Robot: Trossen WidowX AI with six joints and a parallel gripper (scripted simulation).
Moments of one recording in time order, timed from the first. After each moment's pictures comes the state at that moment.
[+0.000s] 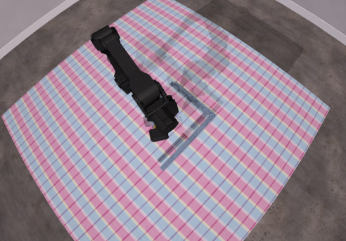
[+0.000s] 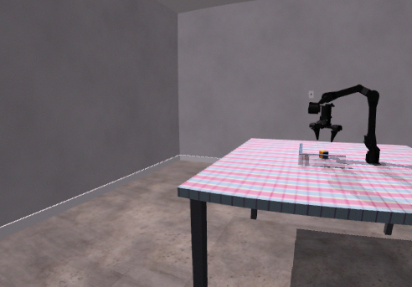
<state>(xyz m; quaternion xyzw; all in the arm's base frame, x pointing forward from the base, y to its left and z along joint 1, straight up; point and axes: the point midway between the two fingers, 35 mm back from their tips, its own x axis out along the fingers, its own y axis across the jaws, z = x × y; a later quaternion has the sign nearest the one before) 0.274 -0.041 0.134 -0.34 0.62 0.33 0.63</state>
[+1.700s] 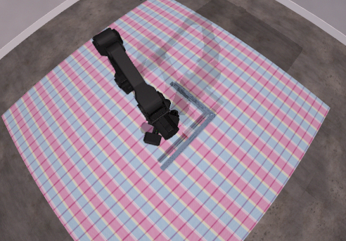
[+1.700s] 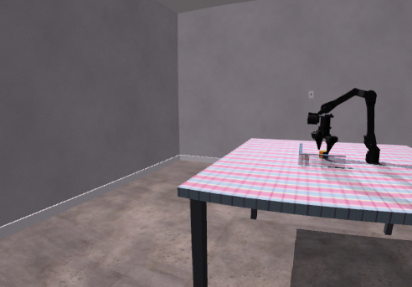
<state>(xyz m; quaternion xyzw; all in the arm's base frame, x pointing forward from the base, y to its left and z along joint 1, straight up) 0.277 -0.041 0.073 -0.19 0.68 0.18 0.69</state>
